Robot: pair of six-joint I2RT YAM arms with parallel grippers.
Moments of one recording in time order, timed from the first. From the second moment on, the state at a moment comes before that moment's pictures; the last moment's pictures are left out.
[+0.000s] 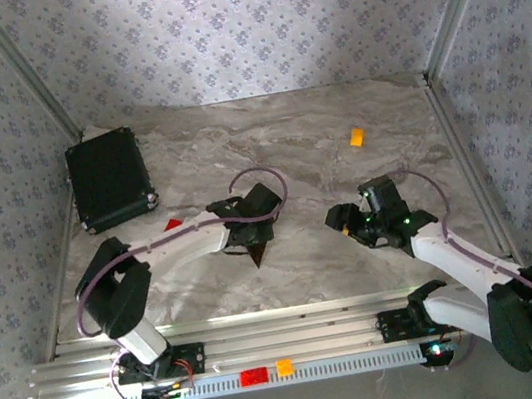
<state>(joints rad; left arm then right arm) -0.91 1.65 1.11 -0.64 -0.29 -0.87 0.34 1.03 0.50 -0.30 -0.34 0.87</state>
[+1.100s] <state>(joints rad) -0.08 1.25 0.41 0.20 -0.48 -0.19 -0.03 1.51 0.40 0.61 0.02 0.01</state>
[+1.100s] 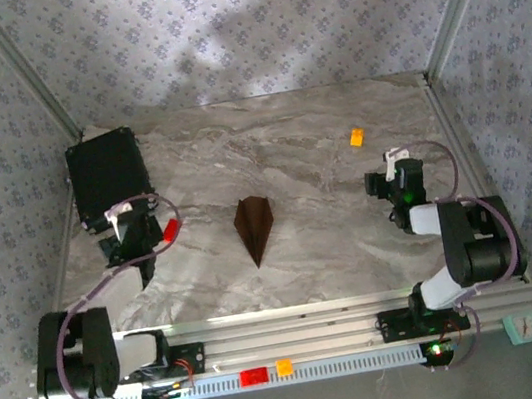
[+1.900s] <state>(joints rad) -0.01 1.55 0.38 0.73 -0.22 -0.05 -0.01 1.53 0.36 0.78 0.08 -0.04</state>
